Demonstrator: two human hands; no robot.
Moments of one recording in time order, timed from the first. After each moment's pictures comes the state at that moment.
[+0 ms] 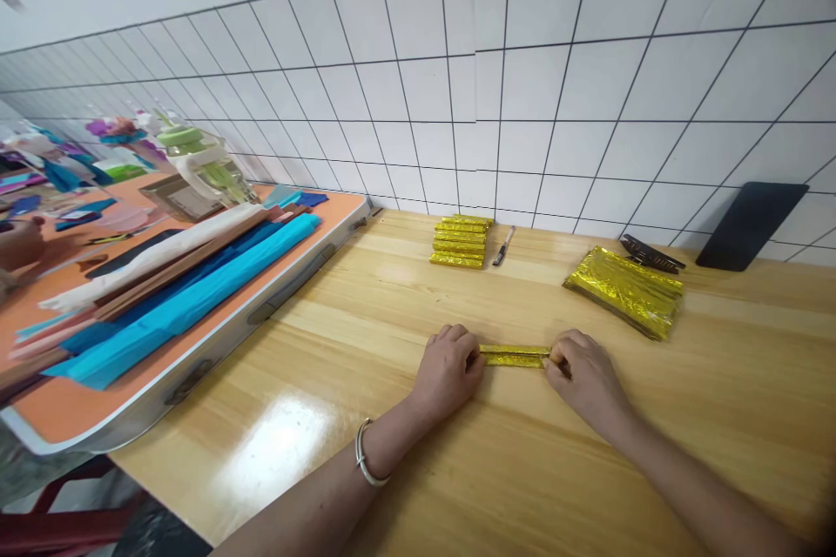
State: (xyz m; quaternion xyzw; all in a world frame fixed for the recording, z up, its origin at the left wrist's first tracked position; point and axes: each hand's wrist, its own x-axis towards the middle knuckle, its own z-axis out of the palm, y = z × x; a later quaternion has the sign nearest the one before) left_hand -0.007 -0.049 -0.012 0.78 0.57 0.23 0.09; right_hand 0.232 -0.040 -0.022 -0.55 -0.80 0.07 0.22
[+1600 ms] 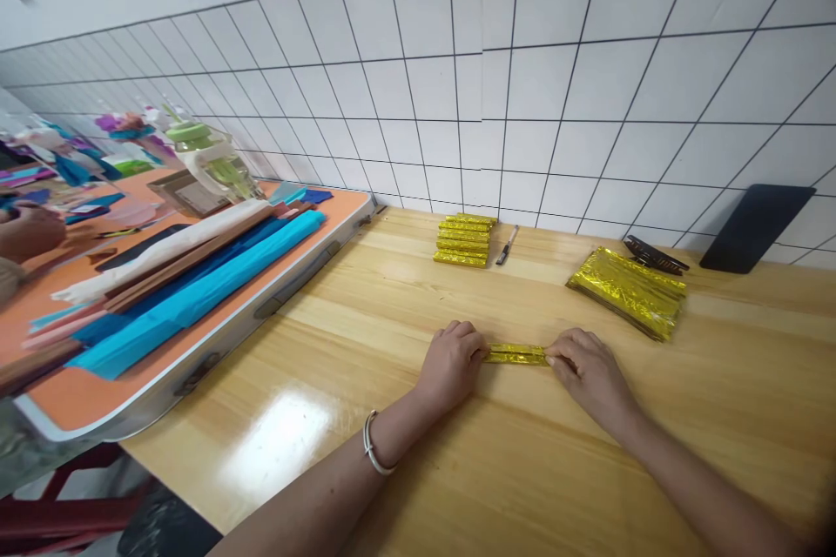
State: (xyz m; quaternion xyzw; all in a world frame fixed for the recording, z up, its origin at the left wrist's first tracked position) left_hand -0.009 -0.044 -0.014 0.80 0.55 0.22 0.11; right_hand 0.242 -0.038 -0.026 -0.49 -0.83 0.09 0.26
